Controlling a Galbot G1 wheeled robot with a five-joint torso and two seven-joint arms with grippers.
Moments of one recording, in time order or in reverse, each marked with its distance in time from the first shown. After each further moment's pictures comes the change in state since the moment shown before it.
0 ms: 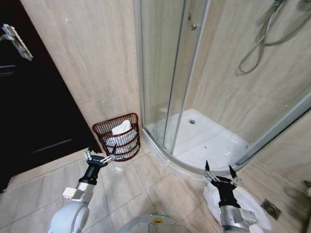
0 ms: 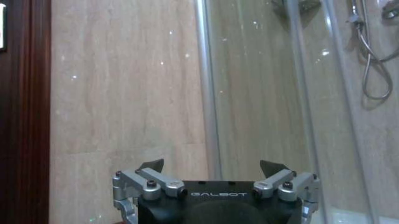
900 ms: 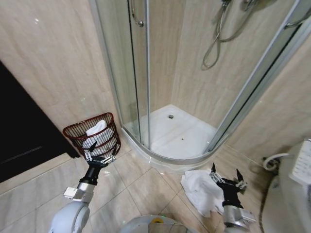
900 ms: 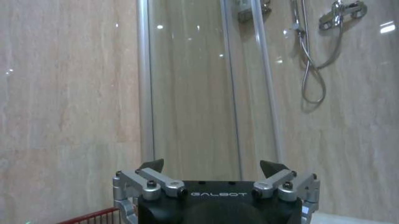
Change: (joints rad) left arm -0.010 0.000 0.005 0.018 -0.008 0.000 0.001; right arm 0.075 0.013 0.131 -0.191 0.076 0.059 -0.027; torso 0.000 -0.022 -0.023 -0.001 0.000
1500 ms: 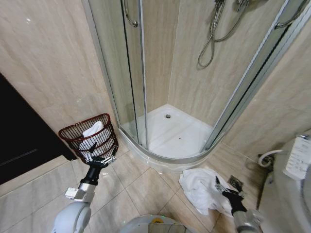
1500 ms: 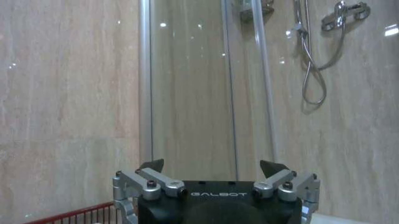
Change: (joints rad) left arm 0.005 -0.024 0.030 -0.002 0.014 -0.007 -0.010; right arm 0.064 -0.209 0.045 -0.208 0.309 -0.279 -0.192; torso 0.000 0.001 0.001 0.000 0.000
